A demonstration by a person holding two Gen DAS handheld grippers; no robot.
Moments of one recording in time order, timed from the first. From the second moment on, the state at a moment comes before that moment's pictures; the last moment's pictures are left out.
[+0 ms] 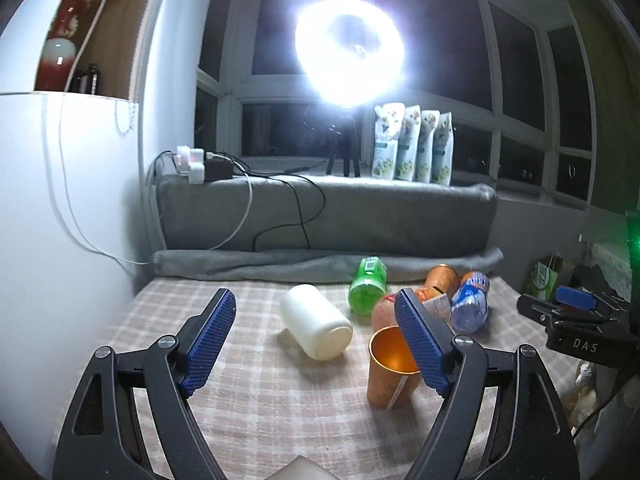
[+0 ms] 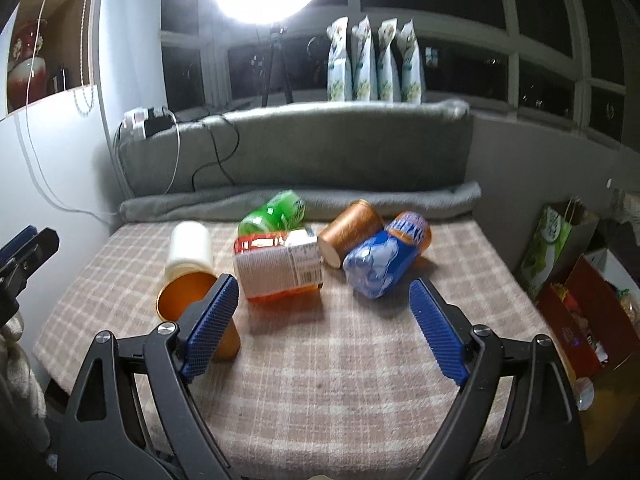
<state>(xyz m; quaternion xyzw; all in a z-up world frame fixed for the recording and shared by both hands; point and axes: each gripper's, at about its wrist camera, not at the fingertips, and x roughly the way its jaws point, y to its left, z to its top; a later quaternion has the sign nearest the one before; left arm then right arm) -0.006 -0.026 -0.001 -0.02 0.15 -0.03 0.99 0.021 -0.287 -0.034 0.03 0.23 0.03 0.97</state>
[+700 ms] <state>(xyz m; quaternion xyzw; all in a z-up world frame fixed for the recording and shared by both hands) -0.011 -0.023 -0.001 -0.01 0.15 -0.01 0.99 0.001 -0.285 -0.014 0.01 0.14 -0.03 0.99</state>
